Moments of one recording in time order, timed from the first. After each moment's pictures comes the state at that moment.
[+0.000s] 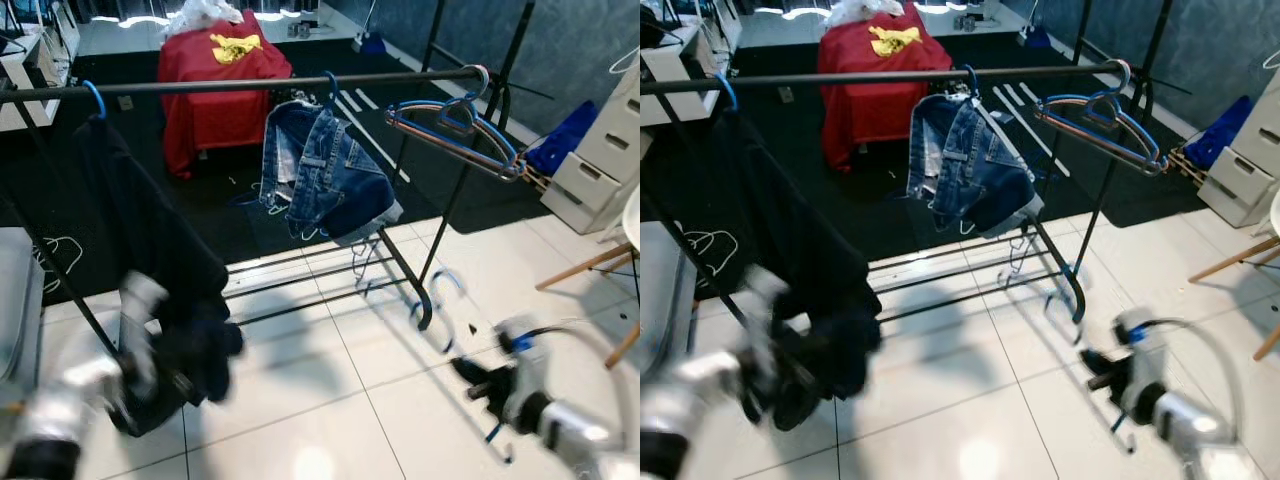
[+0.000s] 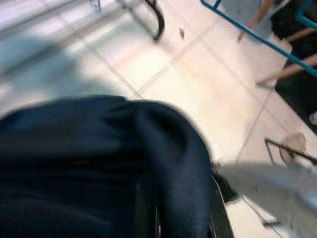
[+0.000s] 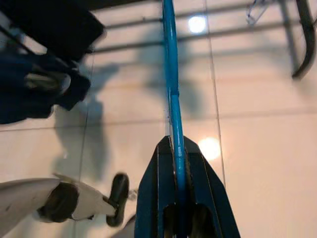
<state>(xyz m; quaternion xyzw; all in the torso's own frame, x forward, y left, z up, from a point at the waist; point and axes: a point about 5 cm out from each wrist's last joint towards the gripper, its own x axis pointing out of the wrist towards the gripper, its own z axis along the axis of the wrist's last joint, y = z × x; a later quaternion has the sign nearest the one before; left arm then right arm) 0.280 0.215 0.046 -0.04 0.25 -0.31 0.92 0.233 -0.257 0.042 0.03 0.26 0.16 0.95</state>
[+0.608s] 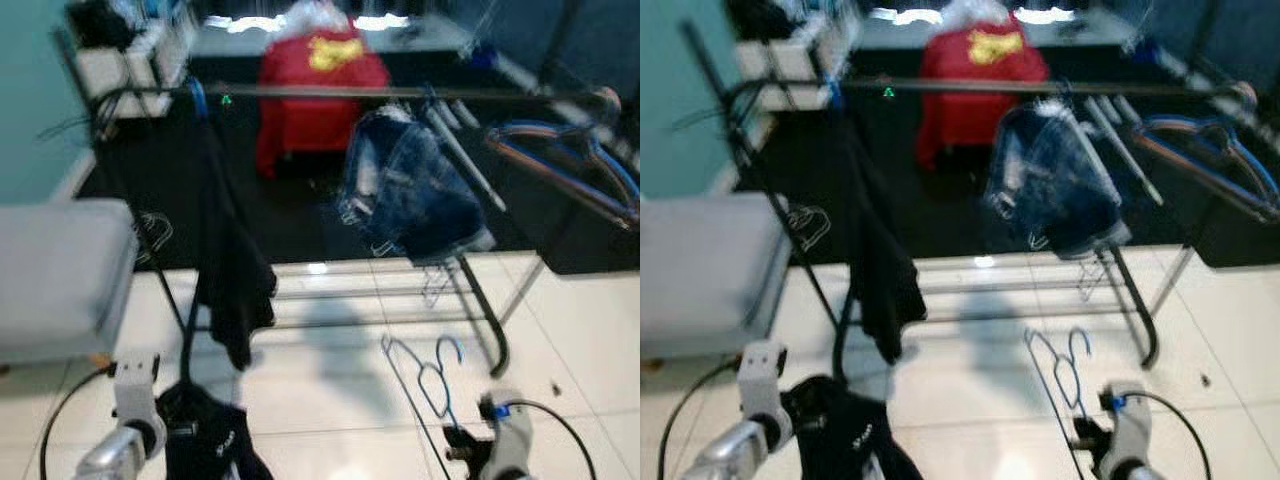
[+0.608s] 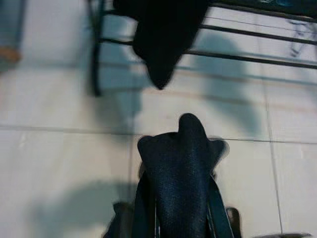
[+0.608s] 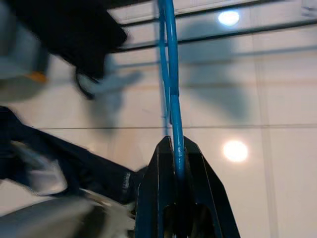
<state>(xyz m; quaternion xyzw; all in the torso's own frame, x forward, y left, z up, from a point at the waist) 0.239 0.241 0.001 -0.09 0.24 -0.01 0.97 0.200 -0.233 -0.006 0.10 0.26 0.09 0.96</state>
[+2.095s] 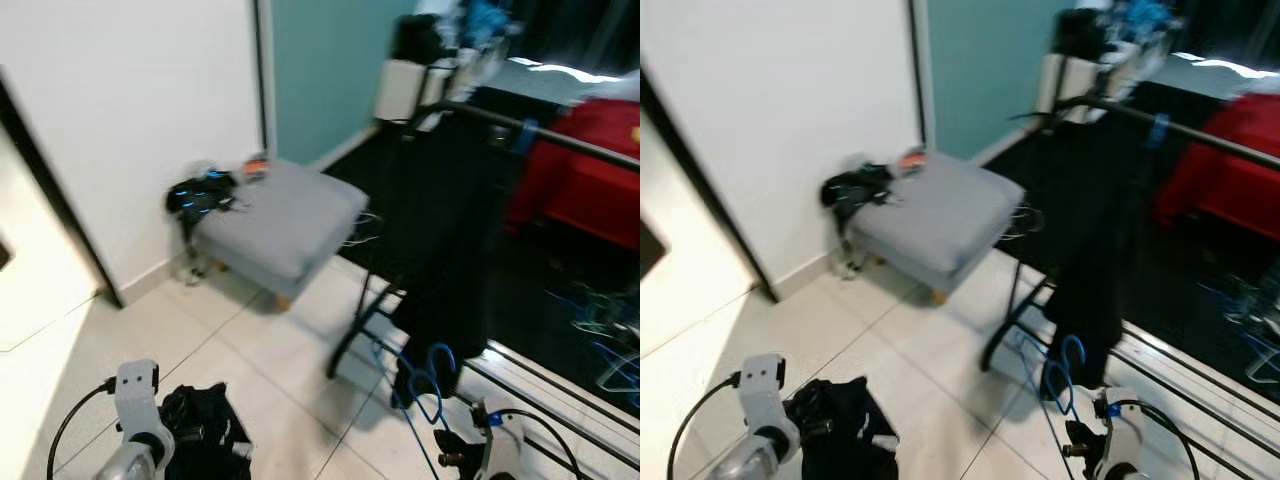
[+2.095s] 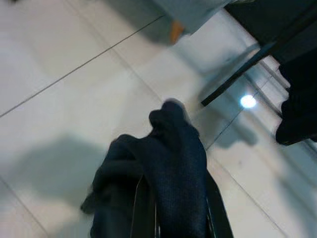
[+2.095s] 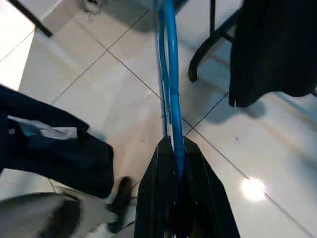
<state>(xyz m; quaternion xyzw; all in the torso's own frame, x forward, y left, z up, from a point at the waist) 0.230 0.226 -0.013 -0.11 0.23 0.00 0.97 0.199 -0.245 -0.027 0.09 0.27 0.09 0.95</state>
